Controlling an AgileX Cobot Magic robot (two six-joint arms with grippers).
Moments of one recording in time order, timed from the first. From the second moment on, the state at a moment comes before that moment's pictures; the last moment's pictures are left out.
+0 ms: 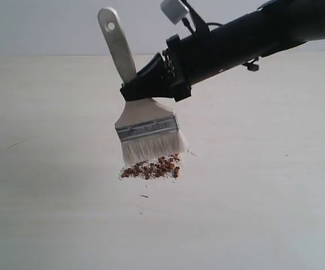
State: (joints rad) left arm -0.39 0.01 -0.05 -1.74 -0.13 1.65; right arm 0.35 1.92 -1.29 1.34 1.17 -1.69
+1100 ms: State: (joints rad) left arm -0.39 0.01 -0.05 -1.74 -0.13 1.65; right arm 0.70 1.82 -0.84 1.15 -0.68 -0.89
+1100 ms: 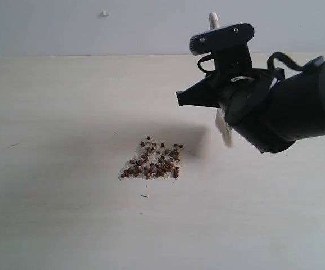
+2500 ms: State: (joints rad) left arm -0.39 0.01 -0.05 -1.74 -0.13 1.65; right arm 0.70 1.70 -0.84 0.55 -0.43 -0.33
